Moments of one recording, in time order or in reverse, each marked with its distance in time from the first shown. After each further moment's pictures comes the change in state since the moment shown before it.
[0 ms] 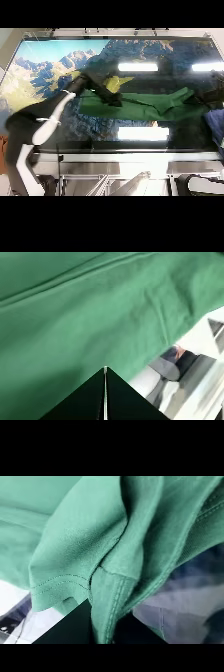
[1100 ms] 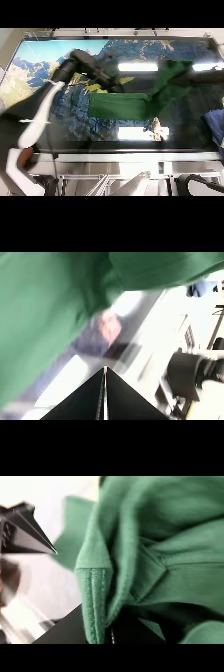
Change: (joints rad) left arm 0.121 0.167 0.087 -0.137 0.228 0.013; right arm 0.314 0.129 0.071 0.354 -0.030 -0.101
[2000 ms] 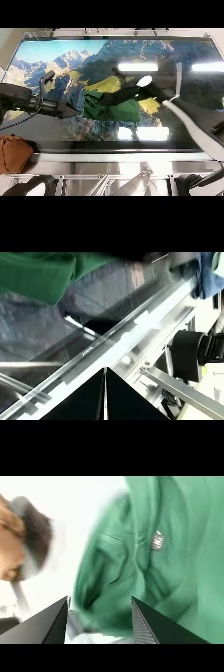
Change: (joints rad) left arm 0.432 0.735 -0.888 -0.010 0.007 0.208; right arm 0.594 -0.387 0.140 0.150 -0.312 0.003
